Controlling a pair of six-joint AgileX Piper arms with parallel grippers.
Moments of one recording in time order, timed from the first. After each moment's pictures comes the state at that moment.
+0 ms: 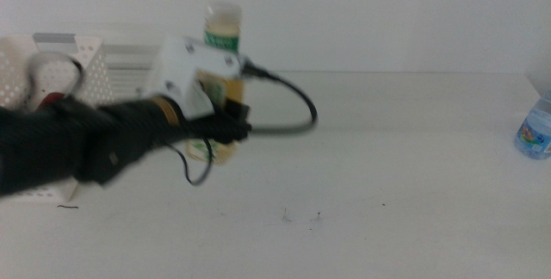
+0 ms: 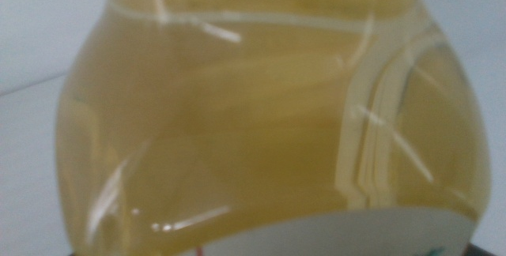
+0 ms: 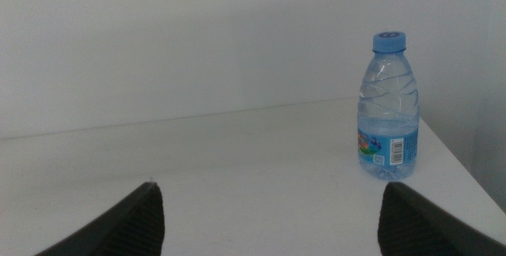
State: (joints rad) left arm -0.46 1.53 -0.83 0.10 -0.09 -0.12; right arm 0.01 0.00 0.00 0.04 0.17 0.10
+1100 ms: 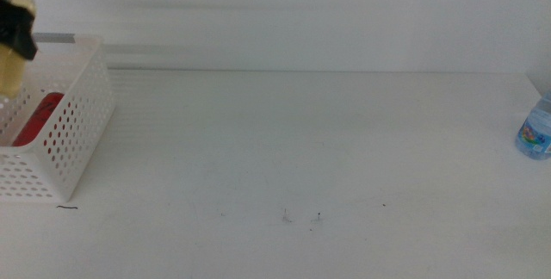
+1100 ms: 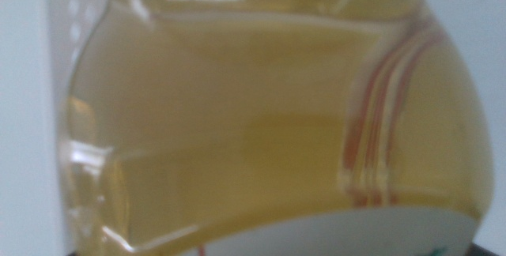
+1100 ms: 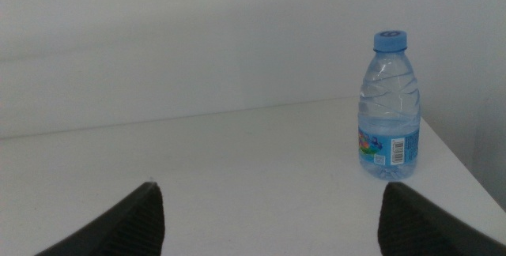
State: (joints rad) left arm 0.26 1.92 -1.91 -0.14 1.24 0.41; right arm 0.01 0.00 0.00 0.04 0.17 0.10
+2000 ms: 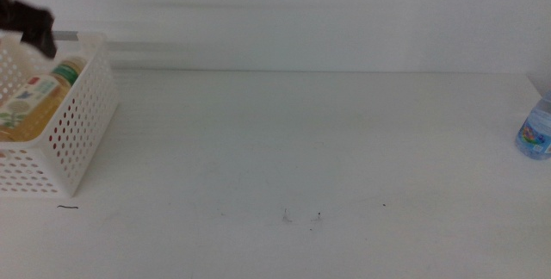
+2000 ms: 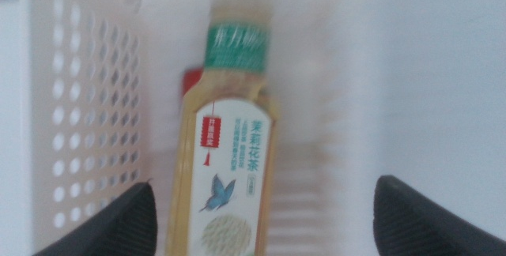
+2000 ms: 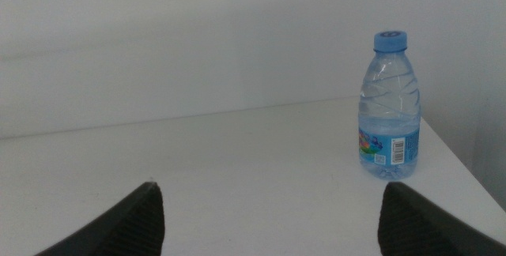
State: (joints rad) left arm 0.20 1.93 -1.90 -0.07 1.22 0.30; right arm 0.01 0.00 0.00 0.04 0.17 0.10
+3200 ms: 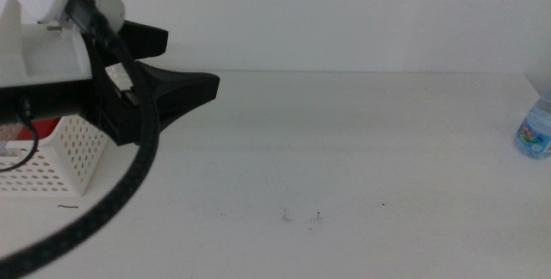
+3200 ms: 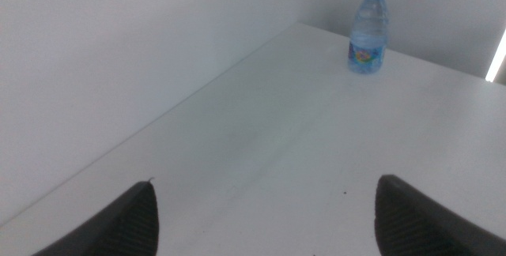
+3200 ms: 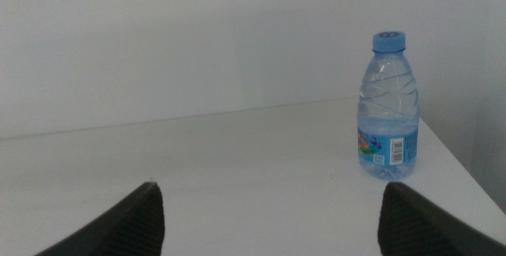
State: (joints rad) left arm -0.16 1.00 -0.90 -1.16 0.76 1.33; right arm 0.01 0.00 0.00 0.04 0.17 0.10
